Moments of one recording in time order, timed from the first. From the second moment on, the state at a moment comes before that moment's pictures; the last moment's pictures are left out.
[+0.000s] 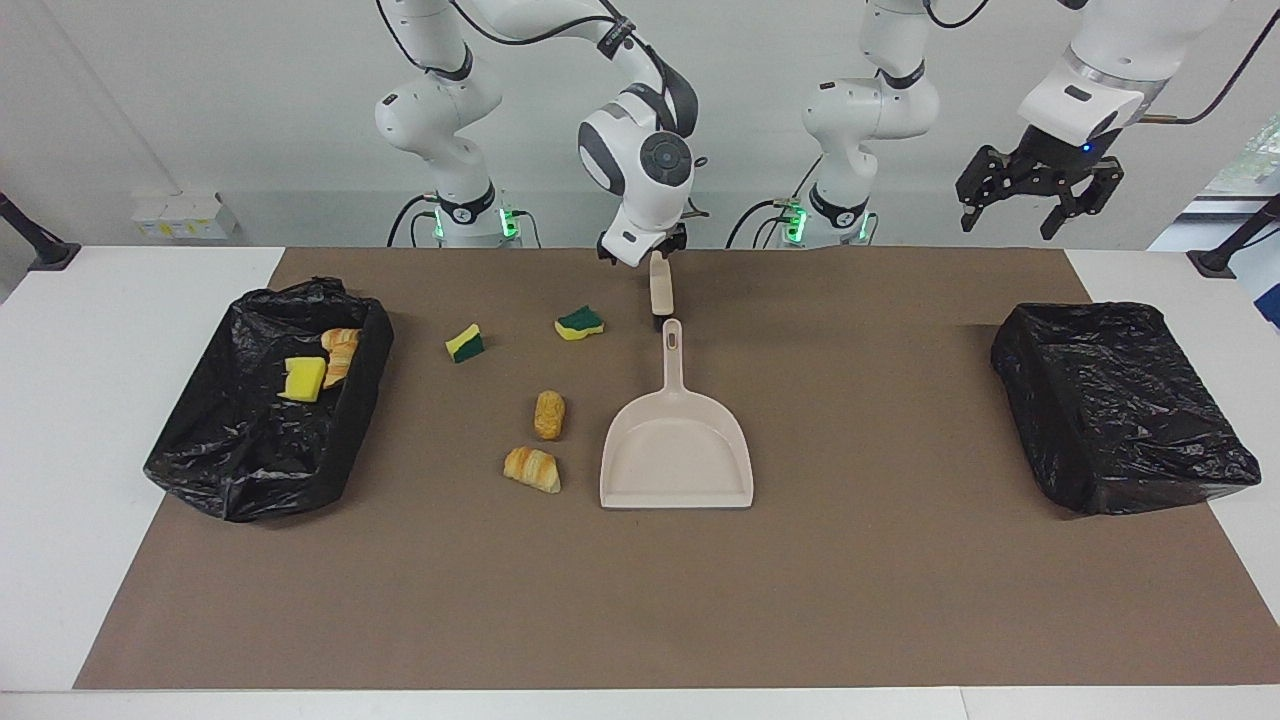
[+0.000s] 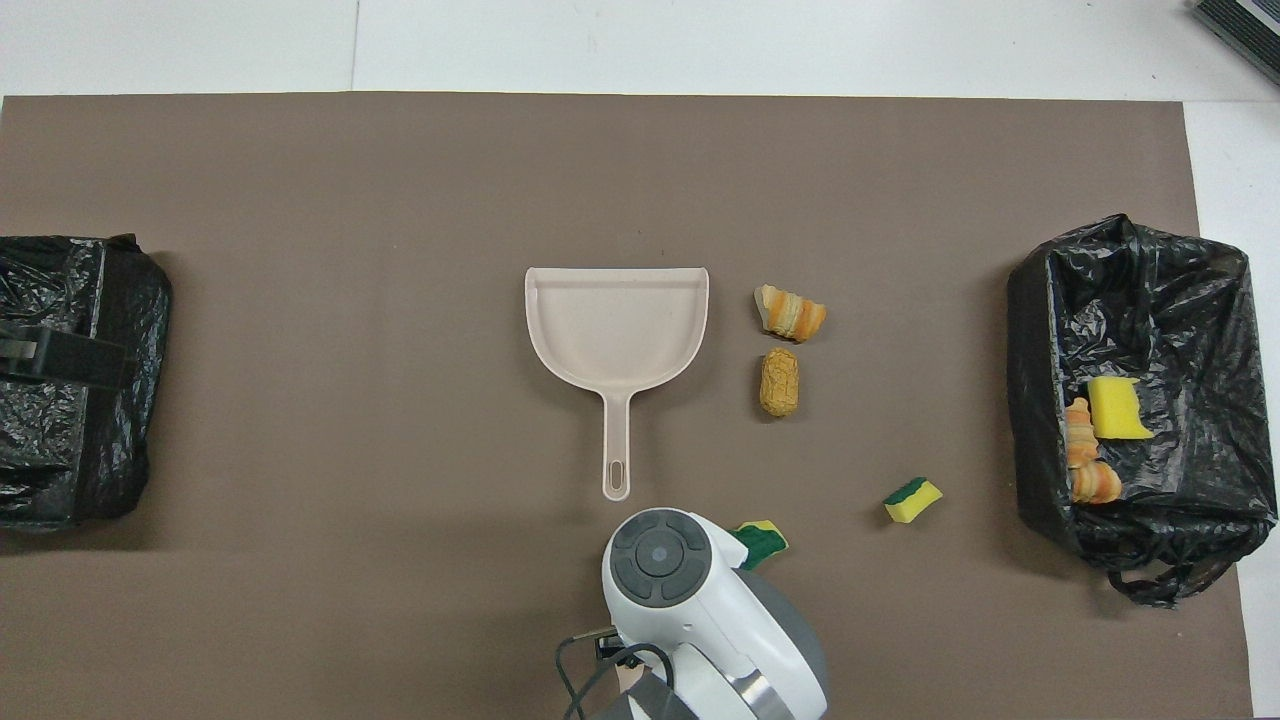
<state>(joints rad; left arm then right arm) -0.05 -0.08 -0.04 -1.53 0.00 1.45 0.06 0.78 0.02 0.02 -2.23 0.30 1.91 0.53</state>
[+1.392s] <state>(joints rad) -0.09 -0.09 0.00 -1.53 0.00 1.44 0.03 0.96 -0.04 0.02 -2.36 0.38 1.98 0.68</state>
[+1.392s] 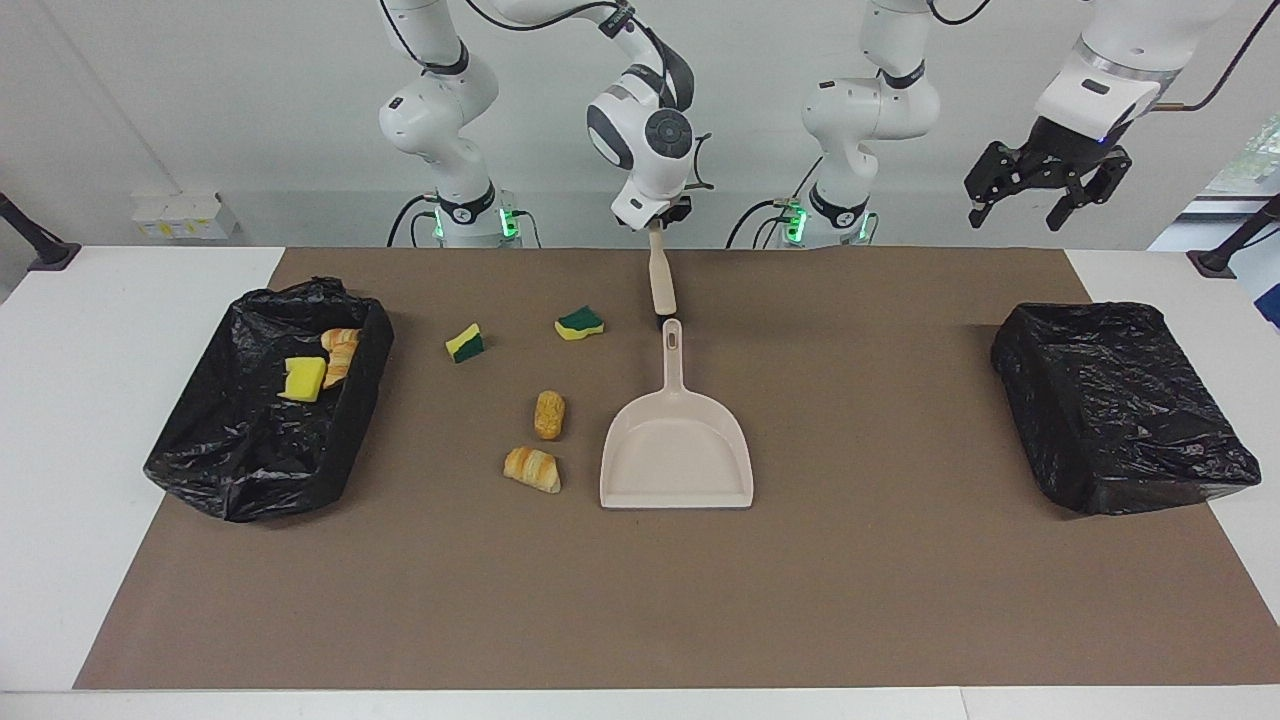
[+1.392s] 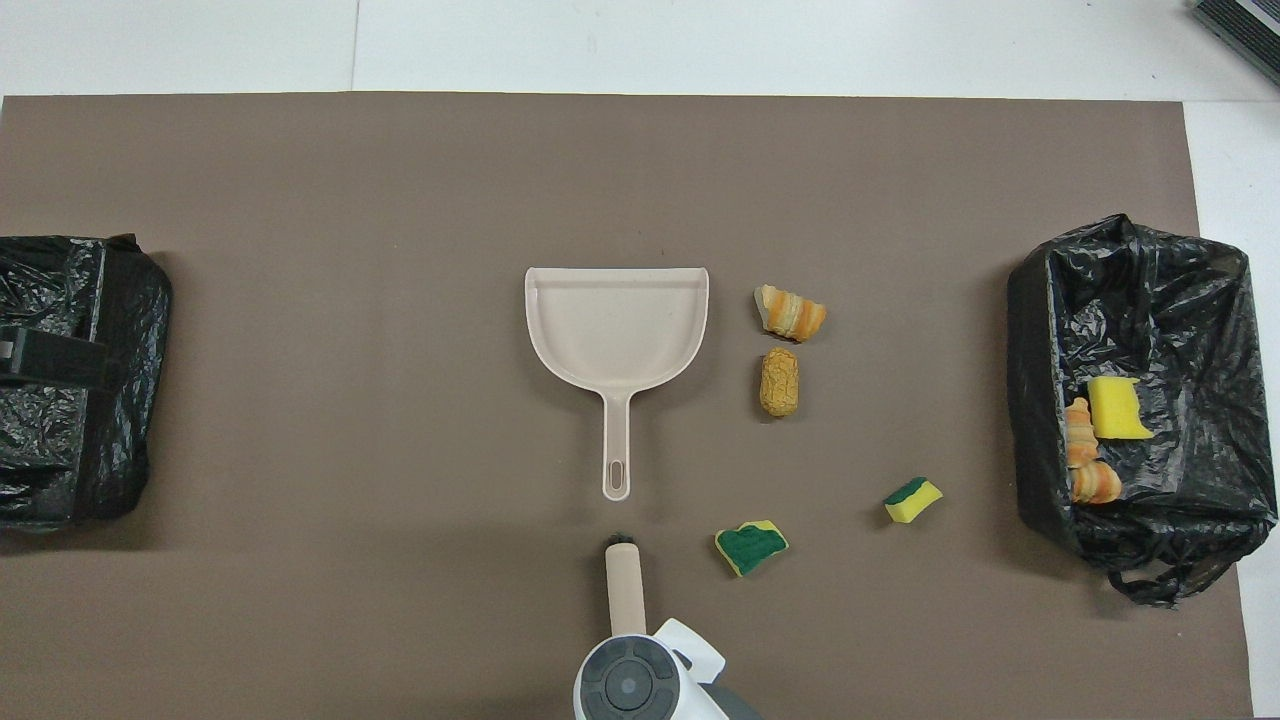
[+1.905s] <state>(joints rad) -0.29 -0.09 -0.03 -1.65 -0.02 1.55 -0.12 0.94 -0.03 0.01 -2.34 0.38 1.98 0.68</state>
